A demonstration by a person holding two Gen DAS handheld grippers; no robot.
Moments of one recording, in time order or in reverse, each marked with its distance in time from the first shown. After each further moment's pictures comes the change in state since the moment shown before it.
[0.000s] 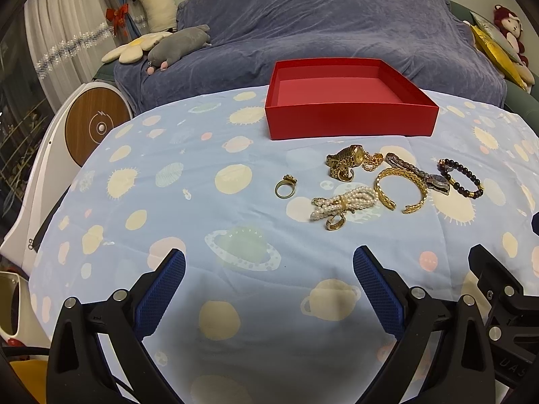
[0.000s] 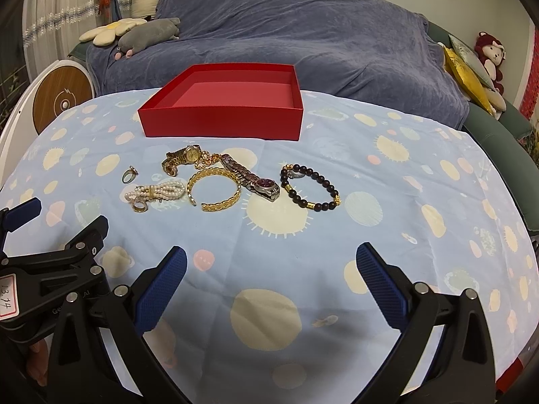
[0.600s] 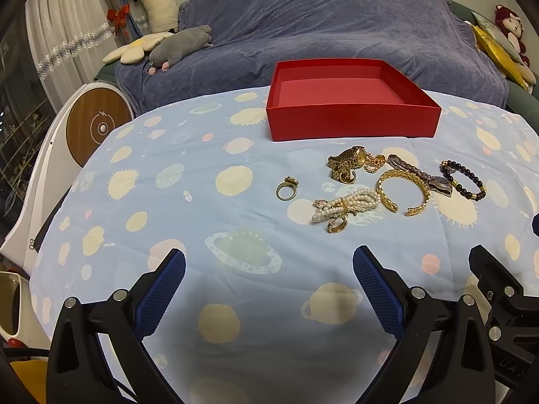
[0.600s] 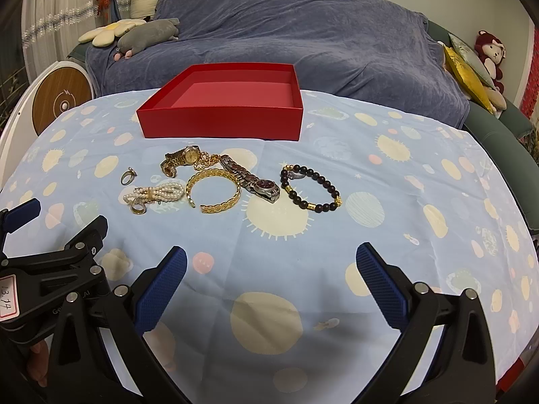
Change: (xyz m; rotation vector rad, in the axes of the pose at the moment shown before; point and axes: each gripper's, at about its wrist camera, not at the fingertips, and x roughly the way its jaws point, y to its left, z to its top) left arm 0.003 0.003 0.002 -0.002 -0.001 0.003; right arm 0.003 -0.001 0.001 0.004 0.000 0.003
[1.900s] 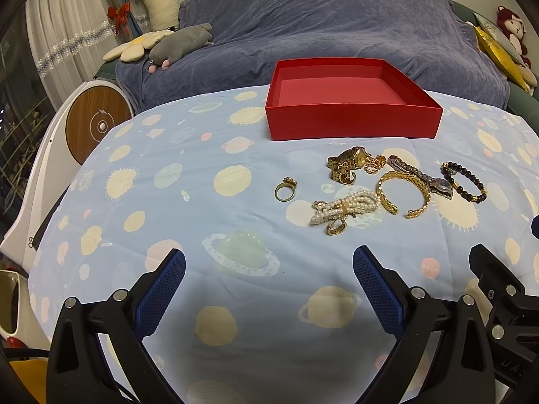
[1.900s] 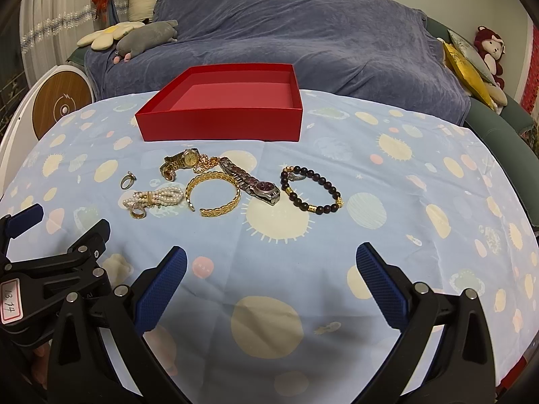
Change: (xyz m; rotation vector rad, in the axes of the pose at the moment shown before) left arm 0.001 -0.001 0.001 -0.002 0.002 0.001; right arm 0.003 0.000 0.002 0.012 -0.001 0.007
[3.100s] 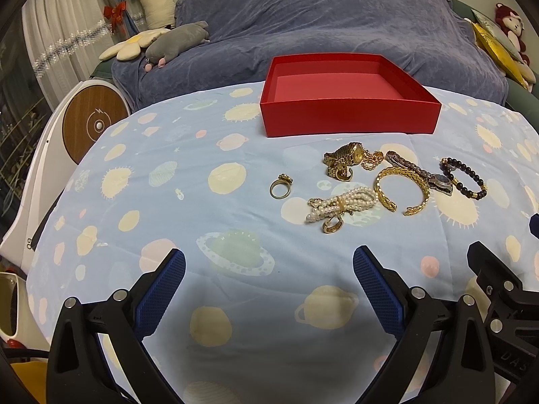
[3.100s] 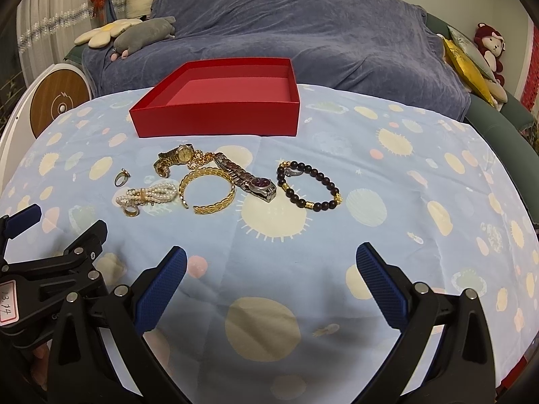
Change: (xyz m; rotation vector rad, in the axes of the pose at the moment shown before) left arm 0.006 -0.005 -0.001 0.002 0.016 -0.005; right arm 0.006 -0.003 -0.002 0.008 0.017 0.001
